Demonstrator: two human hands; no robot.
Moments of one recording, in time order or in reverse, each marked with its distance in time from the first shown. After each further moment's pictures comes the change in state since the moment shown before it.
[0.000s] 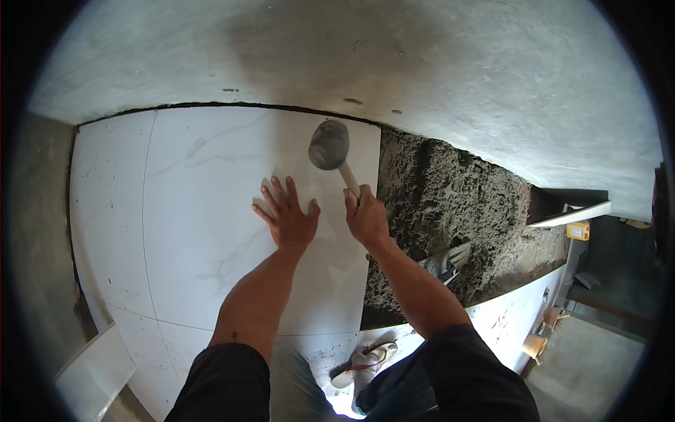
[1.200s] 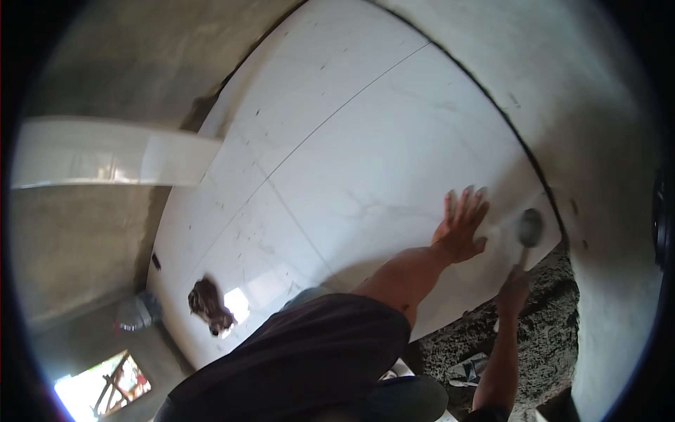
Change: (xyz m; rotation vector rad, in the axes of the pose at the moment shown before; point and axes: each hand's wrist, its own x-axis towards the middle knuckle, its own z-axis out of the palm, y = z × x) left_hand -0.004 -0.009 -0.002 -0.282 0.025 -0.033; right_hand 0.028 0.054 -0.004 -0.135 -0.254 -0.024
